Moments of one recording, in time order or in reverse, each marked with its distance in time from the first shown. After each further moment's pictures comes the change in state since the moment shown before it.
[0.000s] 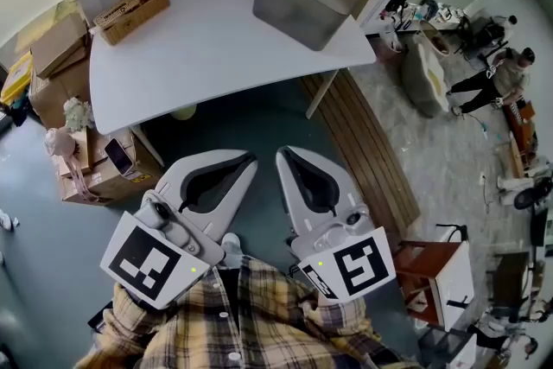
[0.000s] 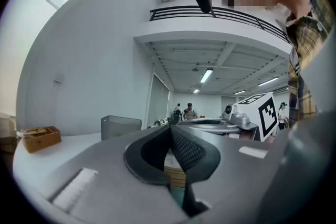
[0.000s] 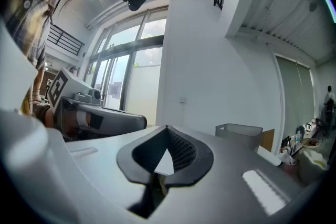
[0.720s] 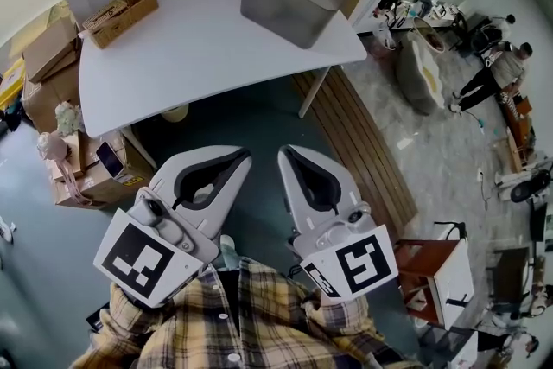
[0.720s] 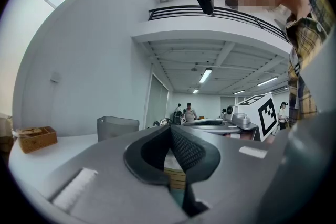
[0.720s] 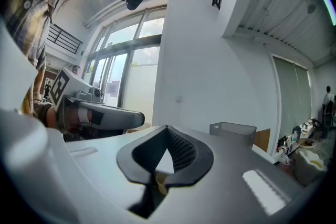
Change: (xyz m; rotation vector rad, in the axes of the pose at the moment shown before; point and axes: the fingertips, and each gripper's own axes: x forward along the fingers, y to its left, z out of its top) left arm 0.023 -0.011 -0.004 0.009 -0.005 -0.009; right arm -0.019 -0.028 -0.009 -0.004 0.009 -0.023
